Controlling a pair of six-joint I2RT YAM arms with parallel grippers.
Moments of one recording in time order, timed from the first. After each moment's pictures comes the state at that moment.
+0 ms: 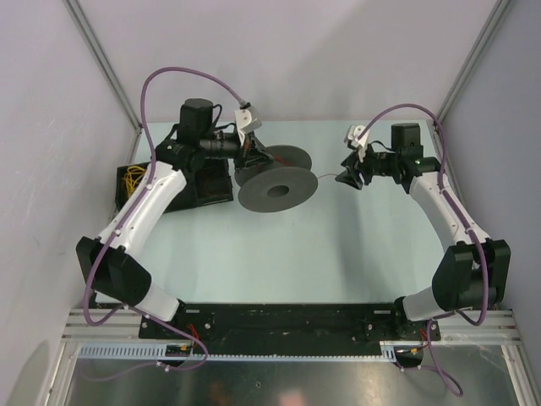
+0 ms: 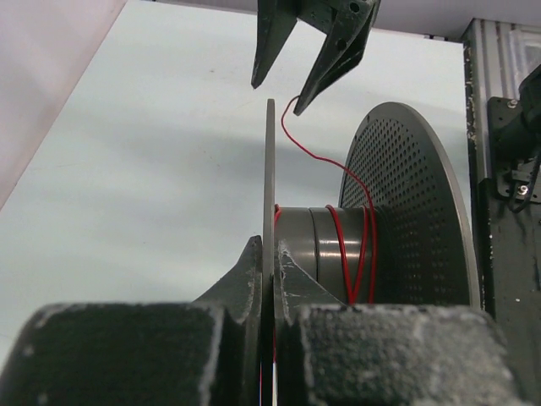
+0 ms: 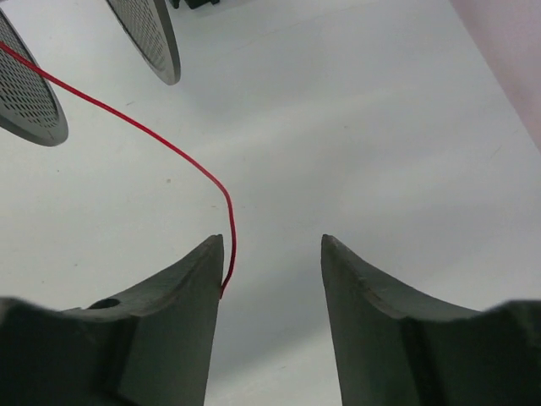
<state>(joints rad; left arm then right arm) -0.37 1.51 1.53 -0.48 0.93 0.39 0.13 1.47 1.26 -0.48 -0.85 -0.74</state>
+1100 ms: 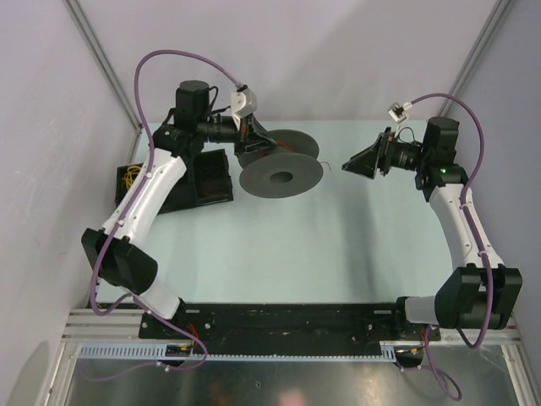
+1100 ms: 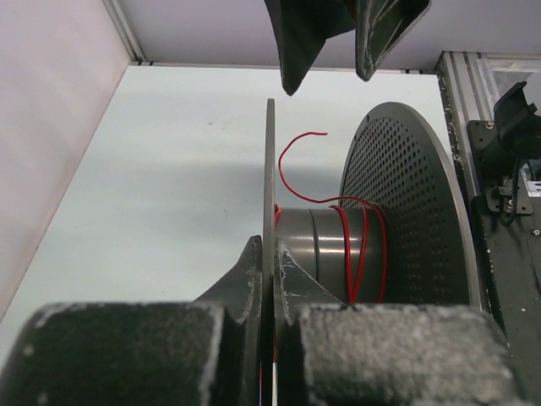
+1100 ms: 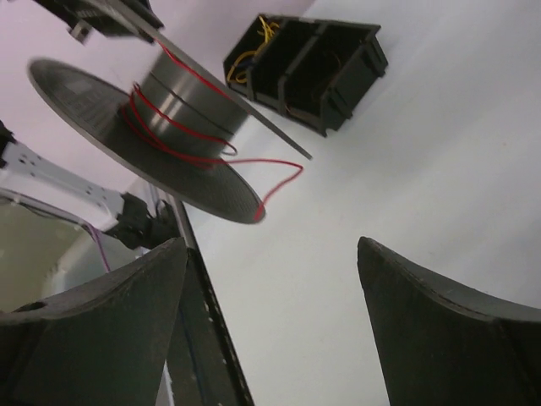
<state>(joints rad) -0.35 1.60 1.72 -0.48 1.08 0.38 -0.03 1.33 1.21 -0.25 -1.17 0.22</state>
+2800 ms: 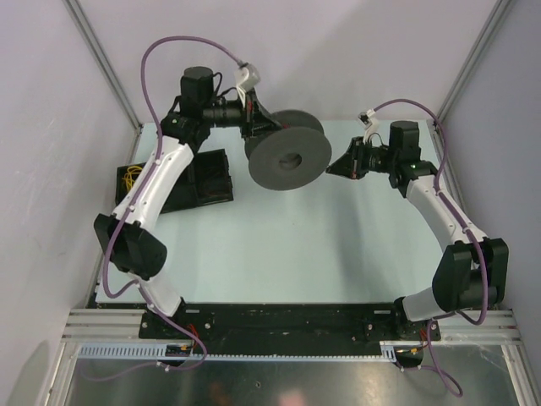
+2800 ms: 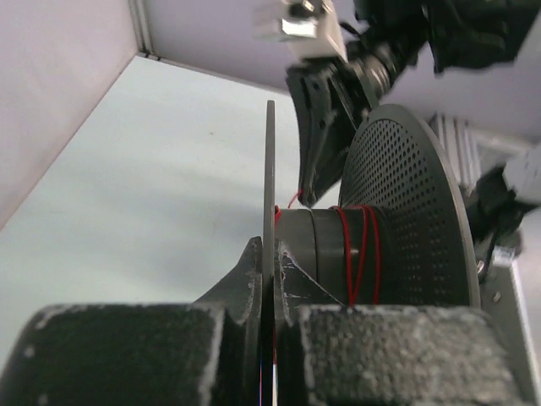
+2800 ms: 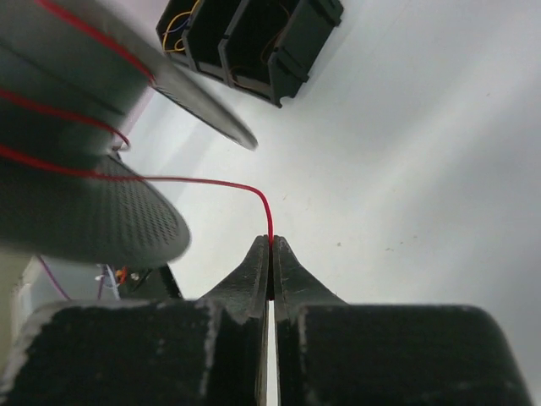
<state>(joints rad) -0.35 1.71 1.84 -0.45 1.04 0.17 0.15 1.46 1.21 -0.24 -0.90 0.24</state>
